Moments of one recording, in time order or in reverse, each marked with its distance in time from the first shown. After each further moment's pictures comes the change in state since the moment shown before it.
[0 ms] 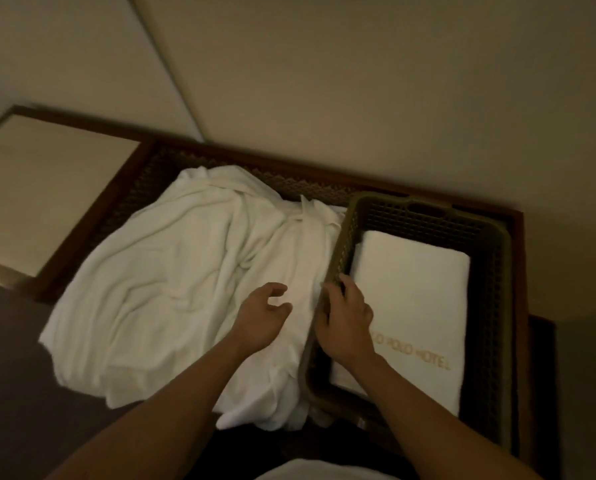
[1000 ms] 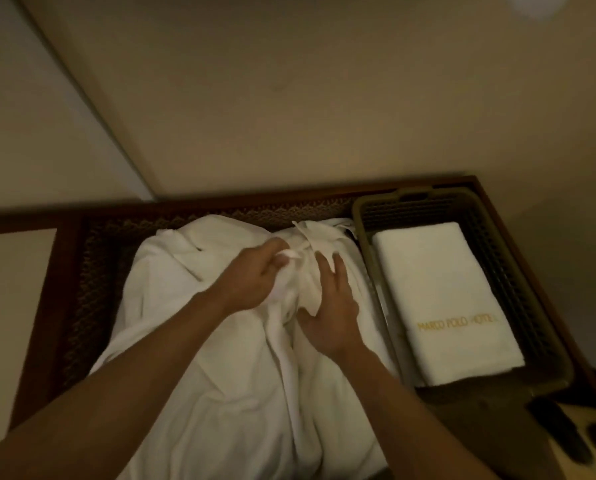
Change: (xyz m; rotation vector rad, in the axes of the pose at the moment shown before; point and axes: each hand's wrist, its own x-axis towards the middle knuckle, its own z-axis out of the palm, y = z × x) left_hand 0.212 0.025 -0.186 0.194 -0.475 0.820; right_hand 0.106 -0.174 0.087 0.139 0.393 0.271
